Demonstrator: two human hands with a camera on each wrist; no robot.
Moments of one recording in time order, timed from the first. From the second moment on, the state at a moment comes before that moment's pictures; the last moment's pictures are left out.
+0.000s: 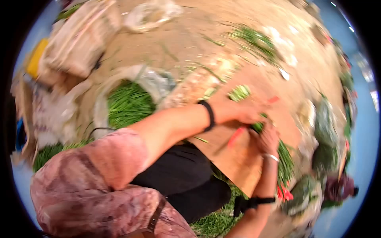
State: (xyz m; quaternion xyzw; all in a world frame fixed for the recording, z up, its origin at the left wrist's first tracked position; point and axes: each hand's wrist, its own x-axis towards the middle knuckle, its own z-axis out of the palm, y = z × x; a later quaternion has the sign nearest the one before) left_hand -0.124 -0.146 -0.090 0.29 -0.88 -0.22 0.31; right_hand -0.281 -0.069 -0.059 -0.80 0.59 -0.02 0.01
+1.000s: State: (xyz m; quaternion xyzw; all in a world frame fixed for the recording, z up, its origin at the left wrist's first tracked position) left_hand 0.398 0.097 -0.328 0.90 -0.38 -0.21 0.05; right_hand -0.228 0.024 0.005 -0.75 0.66 0.03 -0.04
